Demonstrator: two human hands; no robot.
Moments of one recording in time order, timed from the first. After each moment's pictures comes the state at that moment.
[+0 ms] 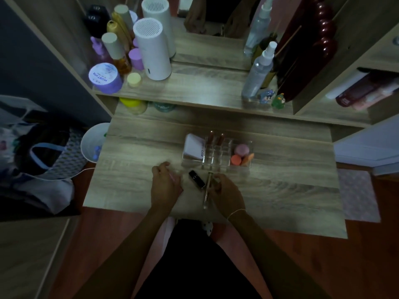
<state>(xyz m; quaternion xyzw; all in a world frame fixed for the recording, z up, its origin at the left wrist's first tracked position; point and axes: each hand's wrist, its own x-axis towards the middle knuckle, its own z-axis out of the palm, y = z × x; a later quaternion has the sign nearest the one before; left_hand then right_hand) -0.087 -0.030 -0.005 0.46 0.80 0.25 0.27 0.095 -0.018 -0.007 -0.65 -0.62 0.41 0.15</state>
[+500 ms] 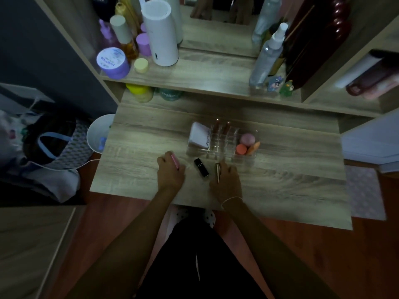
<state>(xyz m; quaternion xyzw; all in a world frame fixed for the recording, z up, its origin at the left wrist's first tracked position) -0.086 -0.028 -0.010 0.42 0.83 0.20 0.30 0.075 -0.024 -0.005 -0.69 -0.63 0.34 0.10</state>
